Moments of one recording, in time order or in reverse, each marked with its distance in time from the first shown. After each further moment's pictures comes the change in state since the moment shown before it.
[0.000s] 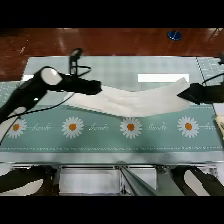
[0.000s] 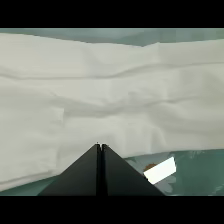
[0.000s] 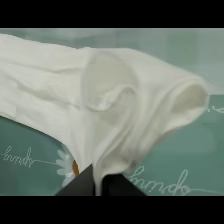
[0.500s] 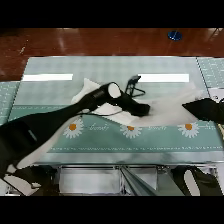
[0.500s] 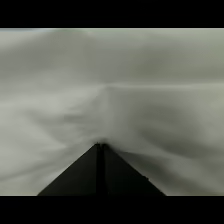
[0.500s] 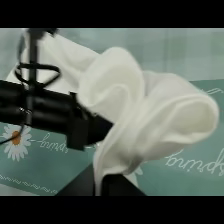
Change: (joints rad) left arm -0.413 -0.465 0.357 -0.218 -0.049 -0.019; right arm 0.004 0.378 -0.072 0.055 0.106 0.118
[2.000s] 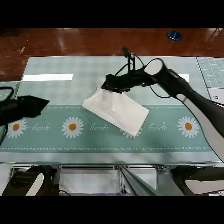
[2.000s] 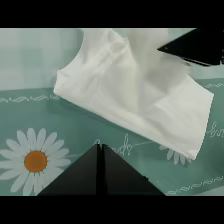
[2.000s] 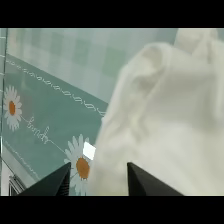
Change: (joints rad) left arm 0.797 1.313 -0.651 0.422 -0.339 -0.101; right arm 0.755 -1.096 0.510 0.231 -0.527 0.010
